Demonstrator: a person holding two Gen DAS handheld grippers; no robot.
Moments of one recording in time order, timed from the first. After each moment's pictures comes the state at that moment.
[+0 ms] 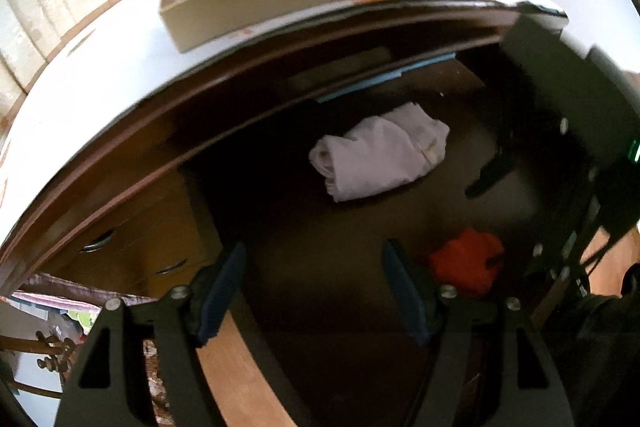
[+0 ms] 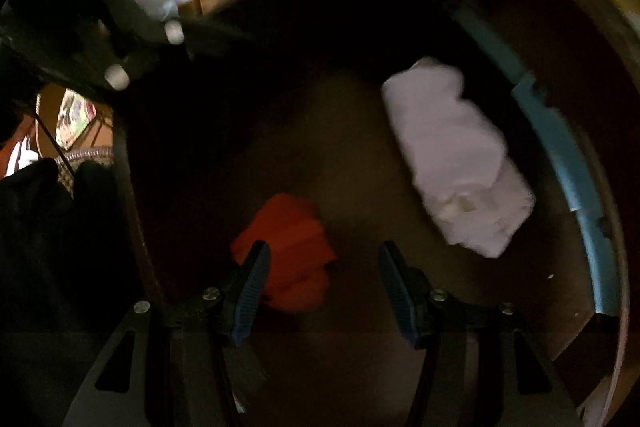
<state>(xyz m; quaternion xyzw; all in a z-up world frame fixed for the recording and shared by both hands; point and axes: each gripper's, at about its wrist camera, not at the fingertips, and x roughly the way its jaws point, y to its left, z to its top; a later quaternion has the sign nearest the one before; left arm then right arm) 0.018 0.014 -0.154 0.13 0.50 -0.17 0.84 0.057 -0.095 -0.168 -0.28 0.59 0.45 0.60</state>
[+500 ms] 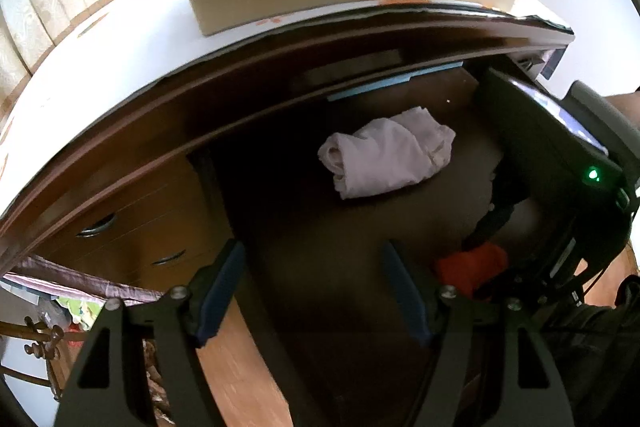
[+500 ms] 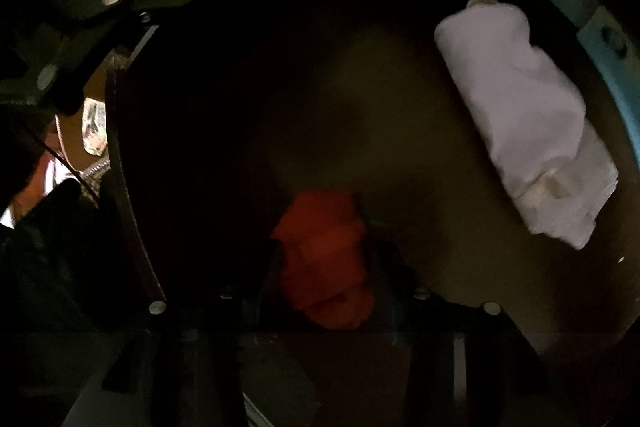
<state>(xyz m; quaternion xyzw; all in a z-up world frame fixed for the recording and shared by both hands) 0.015 0.025 -0.157 0.11 0.50 -0.17 0.84 0.054 -0.080 -0.204 -0.22 0.69 0.46 0.52</state>
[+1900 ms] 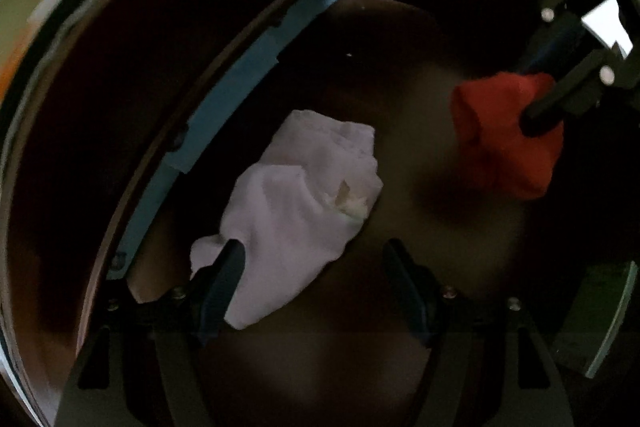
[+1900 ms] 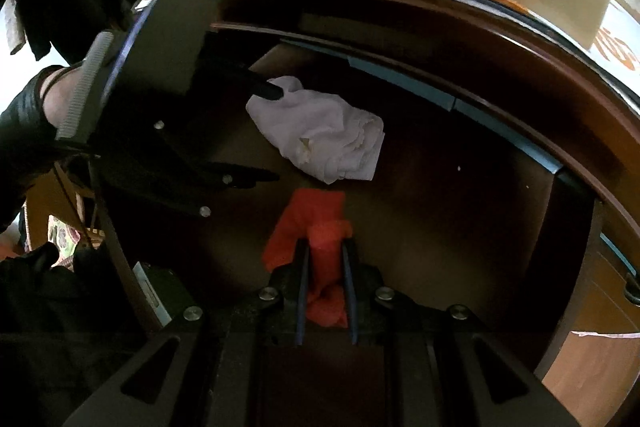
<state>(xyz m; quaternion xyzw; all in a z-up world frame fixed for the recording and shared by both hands) 0.056 -0.124 -0.214 0.34 0.49 -0.29 0.75 0.075 -0.209 -0.137 -0.11 0.57 0.34 0.74</state>
